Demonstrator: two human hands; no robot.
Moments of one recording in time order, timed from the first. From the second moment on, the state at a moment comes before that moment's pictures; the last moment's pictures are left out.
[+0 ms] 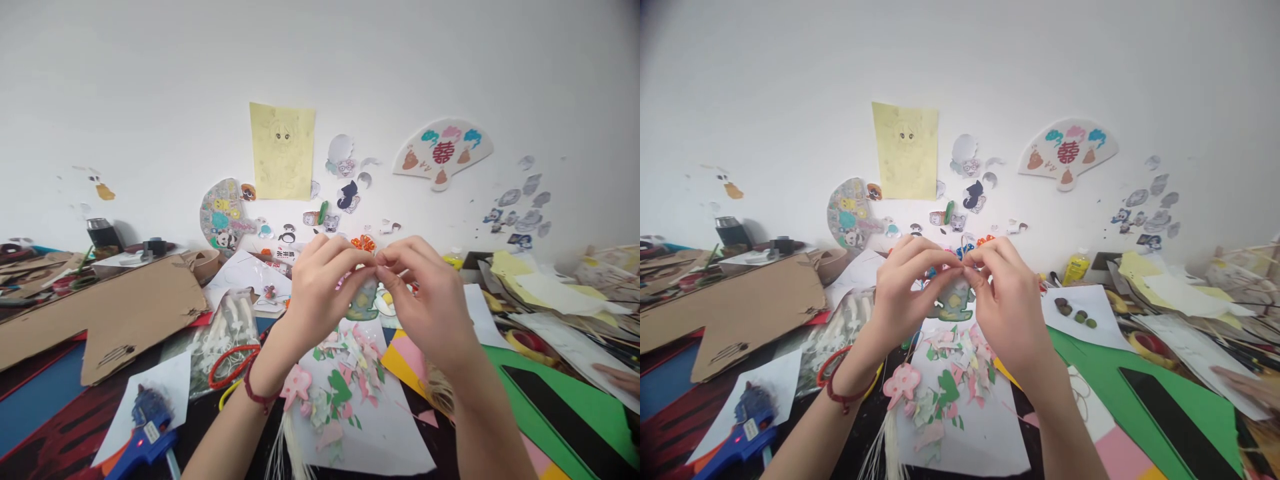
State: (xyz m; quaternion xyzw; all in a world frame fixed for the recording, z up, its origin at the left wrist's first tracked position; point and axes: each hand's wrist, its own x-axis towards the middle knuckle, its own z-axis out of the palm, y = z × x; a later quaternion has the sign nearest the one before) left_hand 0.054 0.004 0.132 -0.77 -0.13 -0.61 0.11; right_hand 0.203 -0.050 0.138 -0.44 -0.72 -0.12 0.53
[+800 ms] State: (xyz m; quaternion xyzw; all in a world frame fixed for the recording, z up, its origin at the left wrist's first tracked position) left_hand 0.037 0.003 0.138 -0.83 -0.12 -0.54 -0.09; right_hand 0.209 -0.062 0.146 -0.40 -0.74 -0.10 0.53
